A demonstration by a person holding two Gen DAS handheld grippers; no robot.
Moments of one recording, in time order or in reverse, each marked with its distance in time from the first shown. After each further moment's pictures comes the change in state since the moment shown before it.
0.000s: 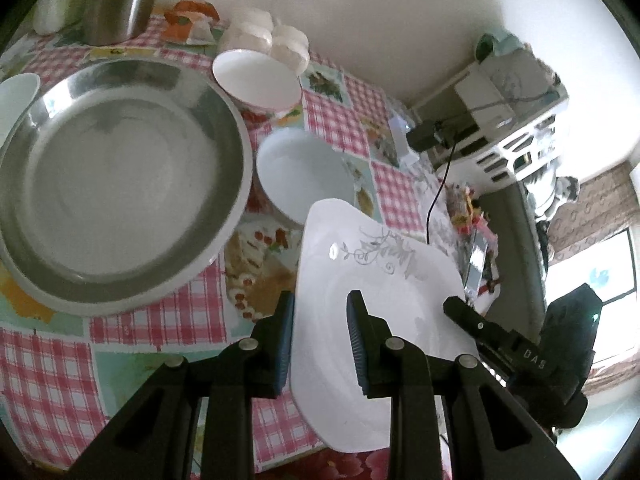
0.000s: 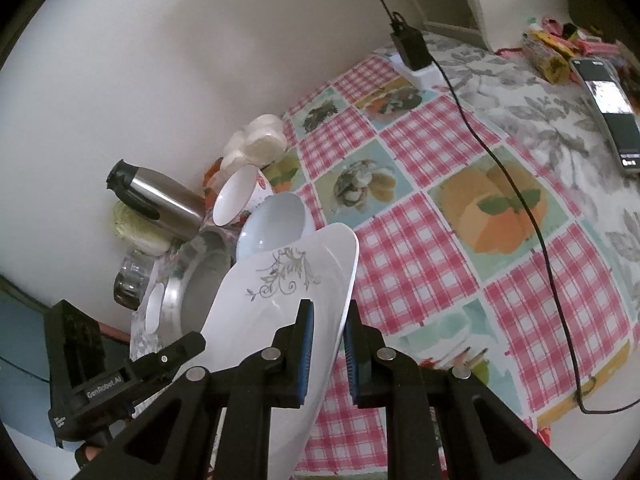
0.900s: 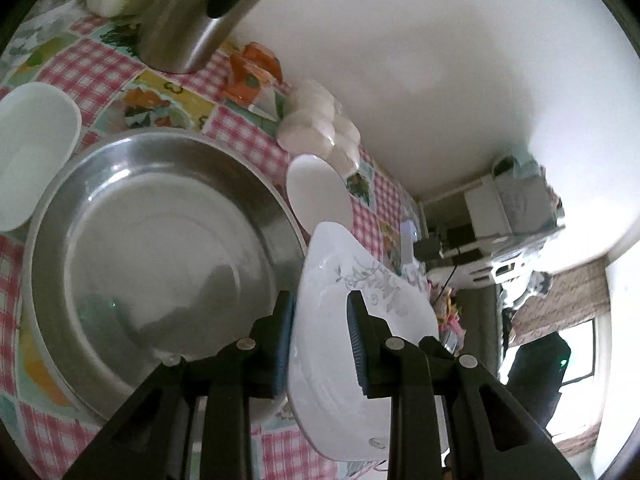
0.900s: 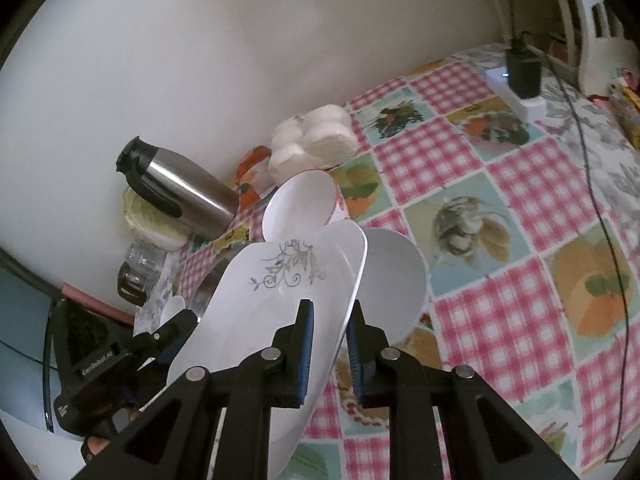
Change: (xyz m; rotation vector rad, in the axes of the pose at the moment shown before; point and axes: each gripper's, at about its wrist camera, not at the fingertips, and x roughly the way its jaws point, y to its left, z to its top) left arm -0.035 0.092 0.082 -0.236 -0.165 -0.123; right arm 0.077 0.104 0.054 -0.104 0.057 0.022
